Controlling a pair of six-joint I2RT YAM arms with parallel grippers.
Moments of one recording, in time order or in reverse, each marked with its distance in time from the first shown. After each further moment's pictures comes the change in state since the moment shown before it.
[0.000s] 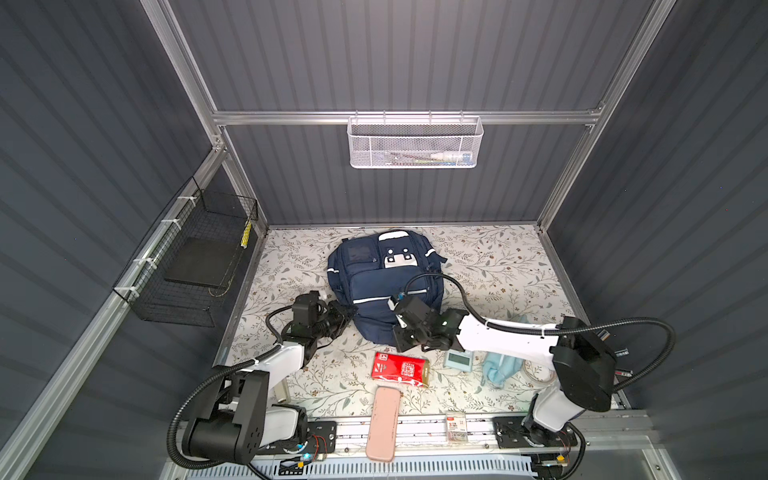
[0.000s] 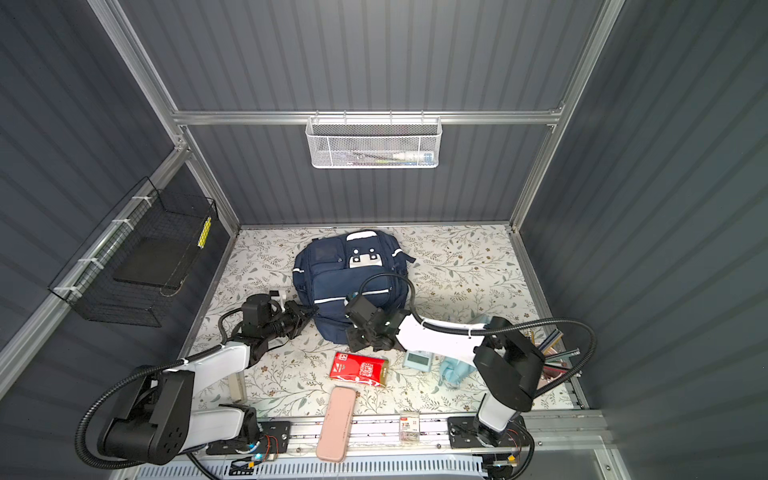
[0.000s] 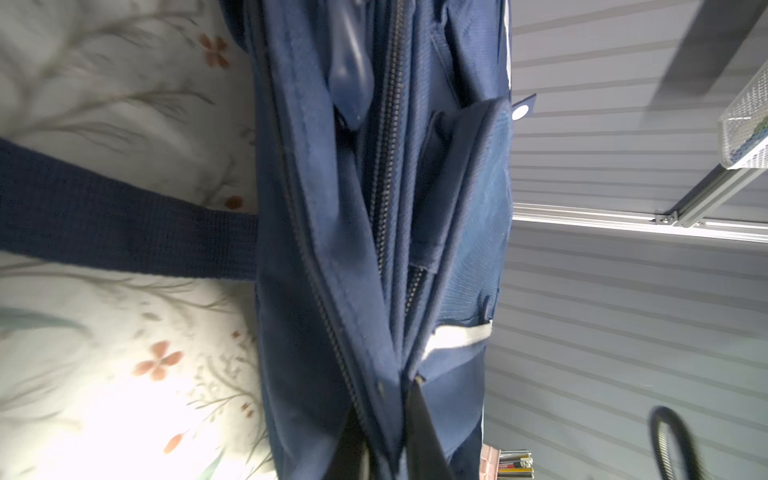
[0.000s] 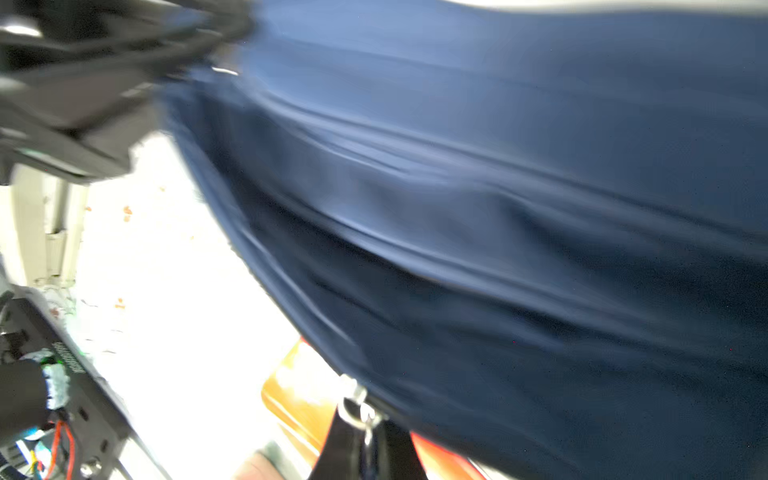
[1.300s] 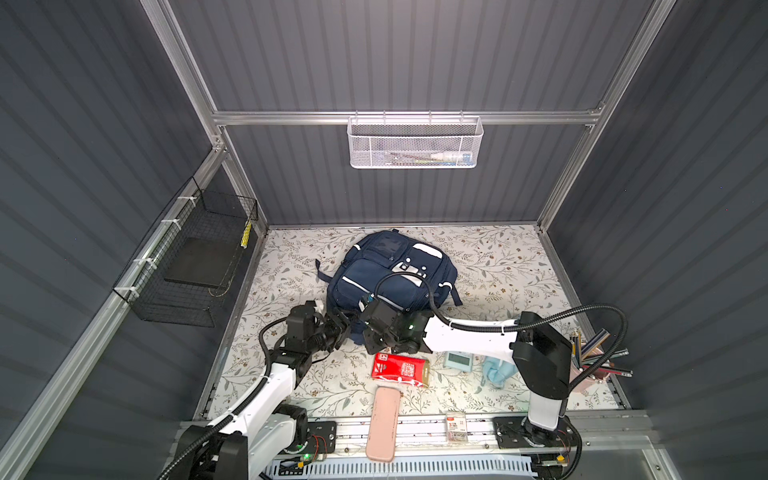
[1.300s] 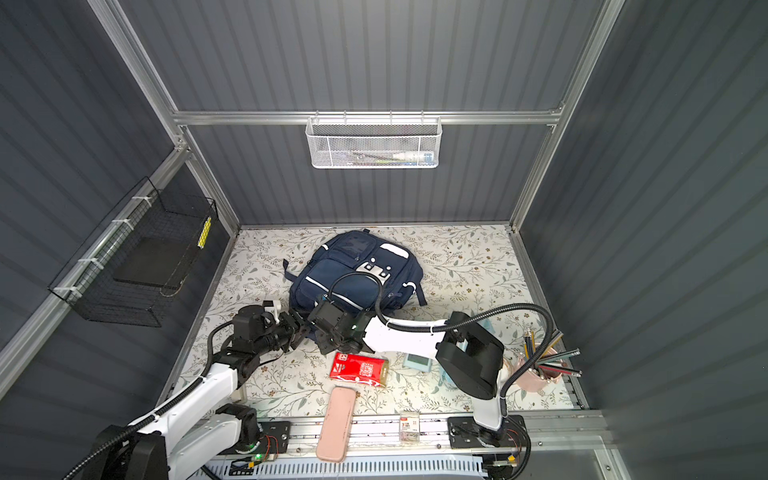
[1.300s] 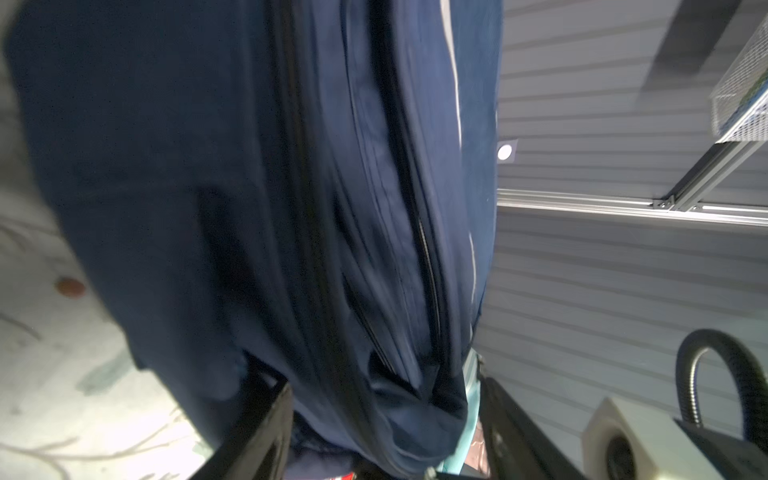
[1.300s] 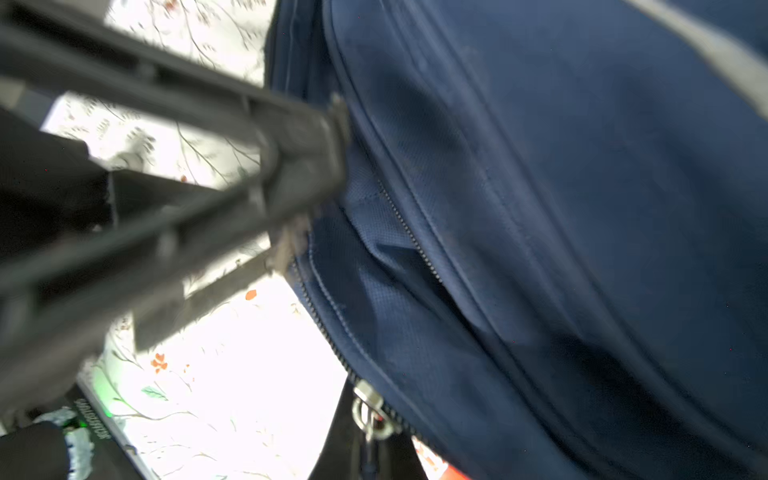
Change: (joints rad) left arm -0.077 -0.295 -0.067 -0.217 -0.053 -0.056; right arm 0.161 0.270 0.296 0.023 0.089 0.036
